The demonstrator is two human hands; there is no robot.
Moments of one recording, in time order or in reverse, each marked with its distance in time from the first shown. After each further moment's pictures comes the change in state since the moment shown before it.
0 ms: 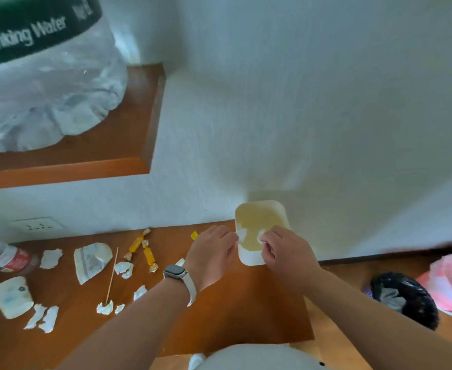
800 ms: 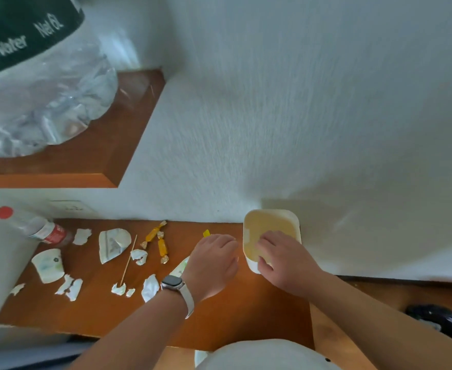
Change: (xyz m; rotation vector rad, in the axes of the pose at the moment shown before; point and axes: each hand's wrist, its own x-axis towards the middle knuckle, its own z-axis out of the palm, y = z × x) left_hand 0.001 0.021 0.004 0.142 -0.093 -0.175; right_hand 0.034 0.029 -0.002 0.084 -0.259 -0.326
